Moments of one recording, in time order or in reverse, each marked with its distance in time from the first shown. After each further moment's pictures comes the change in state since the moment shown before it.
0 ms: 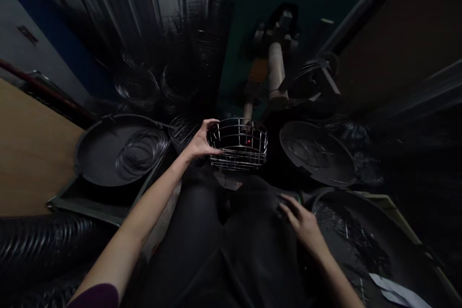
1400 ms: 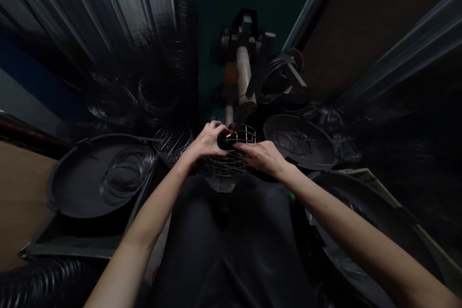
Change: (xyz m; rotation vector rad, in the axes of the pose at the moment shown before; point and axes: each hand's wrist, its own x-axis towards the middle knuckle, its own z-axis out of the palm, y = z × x) left_hand 0.053 0.050 0.027 0.376 -0.315 0.125; right_hand 0.137 -0.116 -0.006 -0.848 -0.117 -0.511
